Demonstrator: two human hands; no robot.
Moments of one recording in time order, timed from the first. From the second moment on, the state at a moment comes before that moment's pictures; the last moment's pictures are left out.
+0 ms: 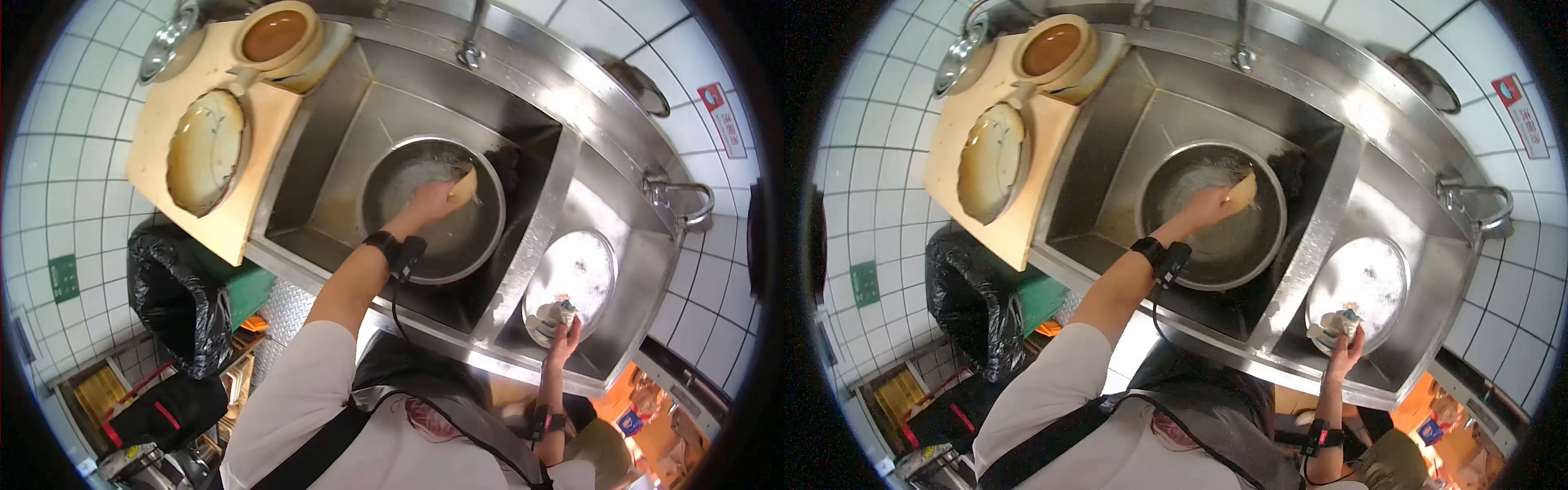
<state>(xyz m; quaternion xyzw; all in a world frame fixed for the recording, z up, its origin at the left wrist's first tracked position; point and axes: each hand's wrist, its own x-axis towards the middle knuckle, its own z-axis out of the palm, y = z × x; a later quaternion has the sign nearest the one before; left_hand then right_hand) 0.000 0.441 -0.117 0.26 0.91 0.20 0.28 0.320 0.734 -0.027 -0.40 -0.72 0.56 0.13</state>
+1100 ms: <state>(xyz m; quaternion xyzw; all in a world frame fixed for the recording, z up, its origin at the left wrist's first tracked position) -0.002 0.306 0.121 -0.22 0.51 0.82 0.09 0.246 0.734 -0.025 -0.34 -0.73 0.58 0.13</state>
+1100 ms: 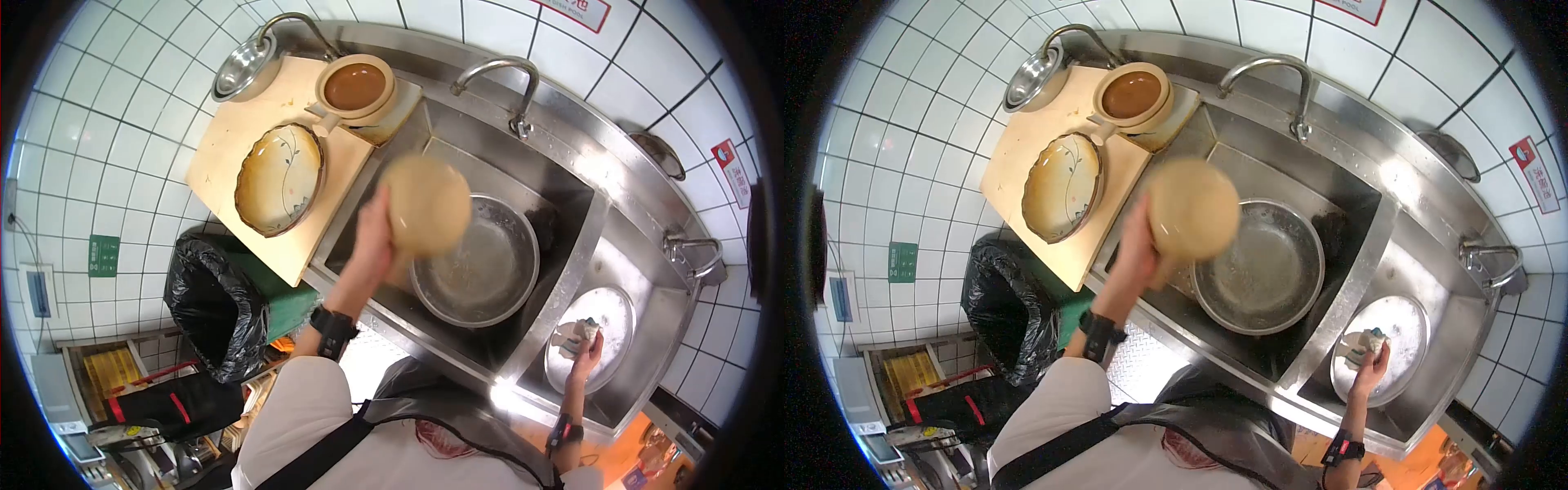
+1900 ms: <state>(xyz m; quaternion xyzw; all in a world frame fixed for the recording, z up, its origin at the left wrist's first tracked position) -0.220 0.238 0.108 0.09 0.98 -0.10 -0.12 0.281 0.761 -0.021 -0.36 -0.73 0.56 0.15</state>
